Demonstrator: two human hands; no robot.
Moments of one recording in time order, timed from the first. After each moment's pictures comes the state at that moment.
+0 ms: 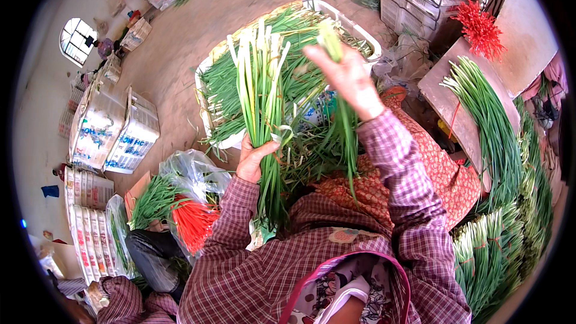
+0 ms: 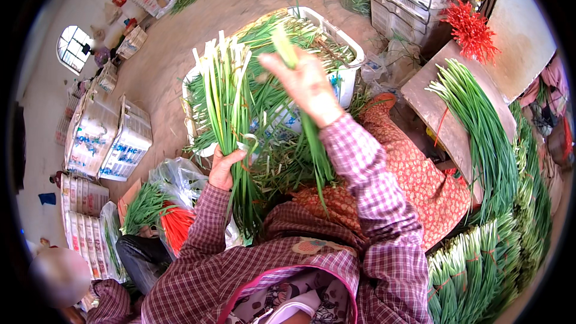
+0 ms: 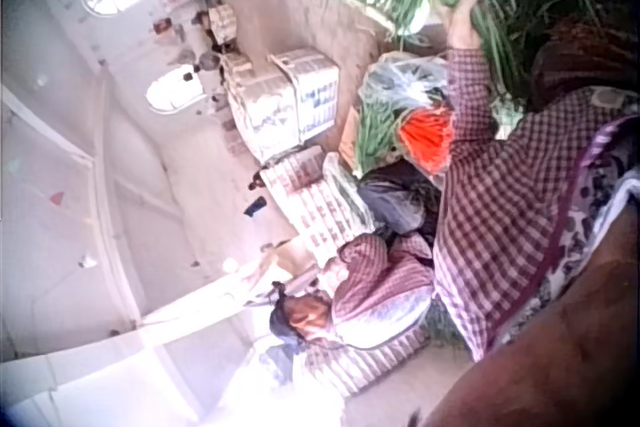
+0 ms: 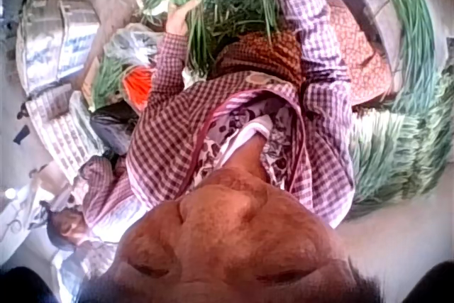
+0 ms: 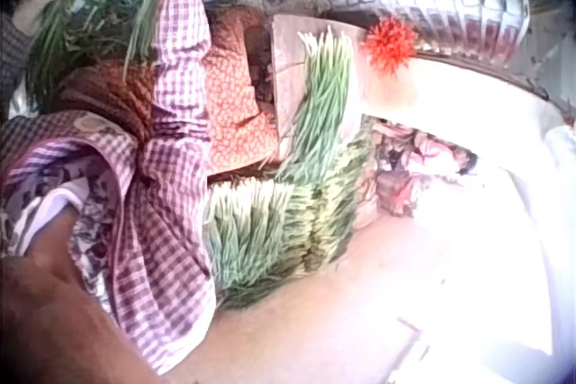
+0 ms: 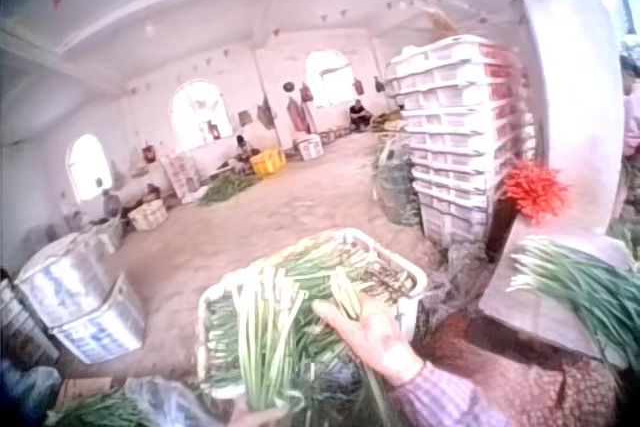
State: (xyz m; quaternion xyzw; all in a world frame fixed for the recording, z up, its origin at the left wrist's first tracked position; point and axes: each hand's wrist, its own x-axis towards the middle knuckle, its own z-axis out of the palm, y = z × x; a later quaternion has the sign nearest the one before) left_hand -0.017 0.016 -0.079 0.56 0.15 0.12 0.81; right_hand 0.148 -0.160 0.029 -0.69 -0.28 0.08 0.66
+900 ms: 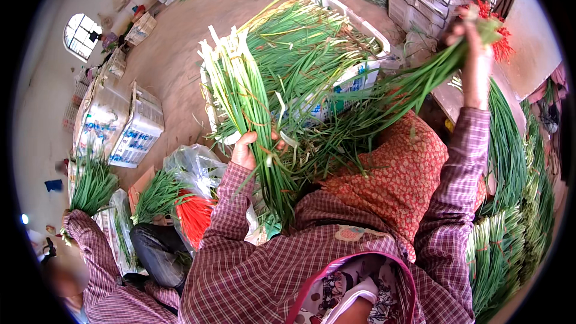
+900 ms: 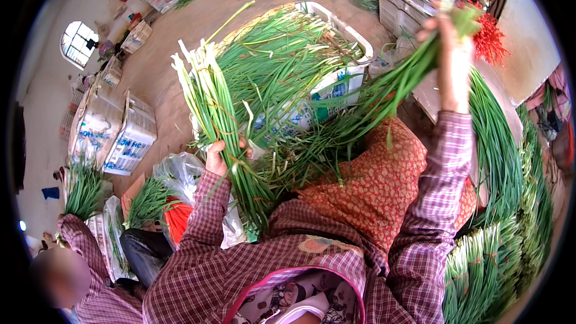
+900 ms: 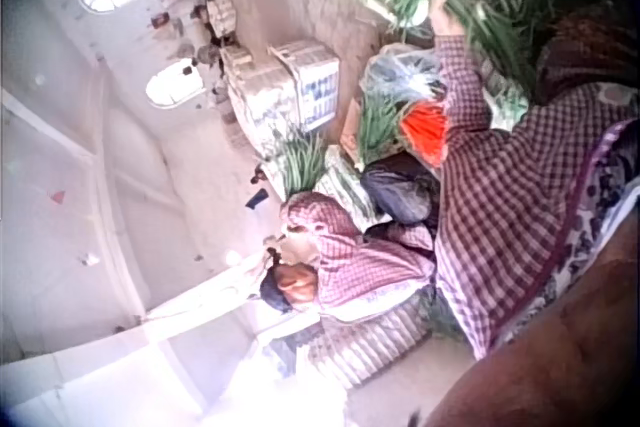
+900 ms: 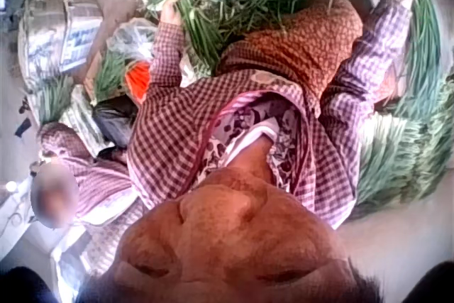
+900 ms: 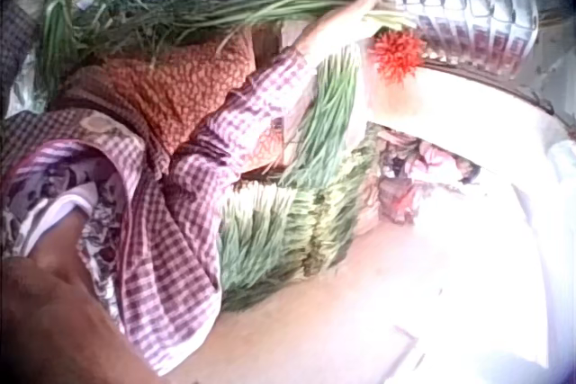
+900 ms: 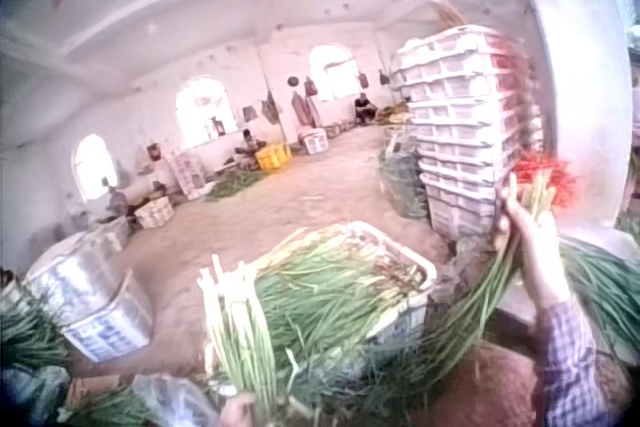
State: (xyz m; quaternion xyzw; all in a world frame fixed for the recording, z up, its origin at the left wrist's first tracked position) left_hand -0.017 0.060 -0.097 0.43 0.08 0.03 0.90; right_hand 0.202 -0.295 0.059 -0.66 -0.13 -0.18 0.72
